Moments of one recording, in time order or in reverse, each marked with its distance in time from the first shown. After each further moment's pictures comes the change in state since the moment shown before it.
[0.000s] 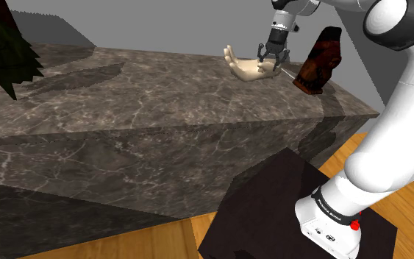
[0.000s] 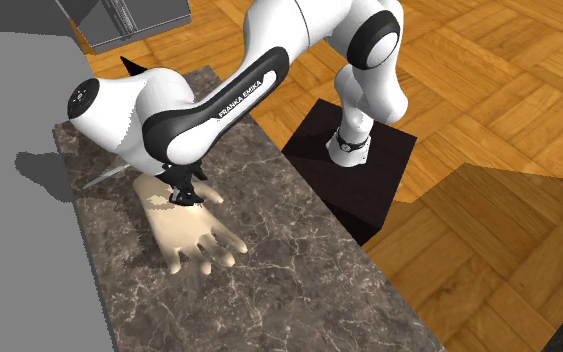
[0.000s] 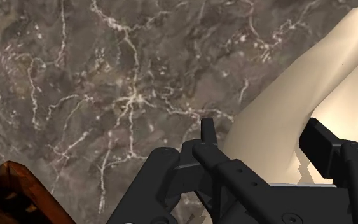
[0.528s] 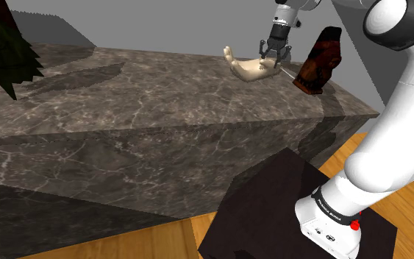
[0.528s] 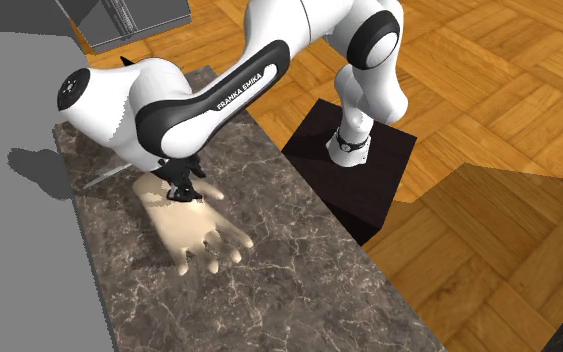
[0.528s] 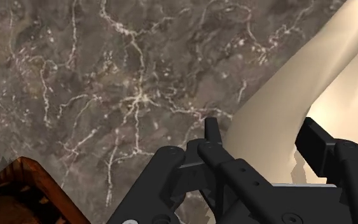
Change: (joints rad) arm -0.001 0.000 -0.001 0.047 -0.001 -0.053 0.004
